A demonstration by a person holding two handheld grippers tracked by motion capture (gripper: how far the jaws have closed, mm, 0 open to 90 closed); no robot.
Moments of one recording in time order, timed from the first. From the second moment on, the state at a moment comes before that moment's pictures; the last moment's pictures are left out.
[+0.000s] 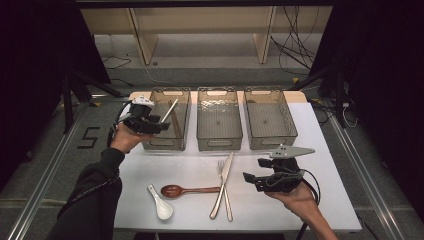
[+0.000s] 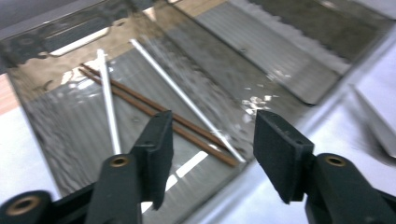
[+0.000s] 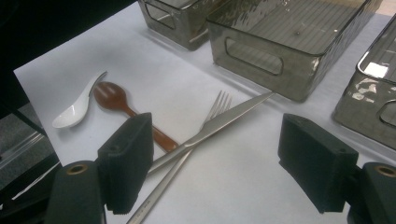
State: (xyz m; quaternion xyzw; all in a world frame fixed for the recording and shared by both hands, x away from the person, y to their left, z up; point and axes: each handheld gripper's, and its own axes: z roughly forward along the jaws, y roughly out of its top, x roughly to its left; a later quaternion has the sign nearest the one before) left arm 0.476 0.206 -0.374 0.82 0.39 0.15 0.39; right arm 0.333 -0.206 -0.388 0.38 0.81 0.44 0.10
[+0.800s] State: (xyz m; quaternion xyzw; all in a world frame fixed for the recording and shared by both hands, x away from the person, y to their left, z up) left arm 0.434 0.188 -0.382 0.86 0.33 0.13 0.37; right arm 0.331 -0.205 -0.388 0.37 0.81 0.44 0.10
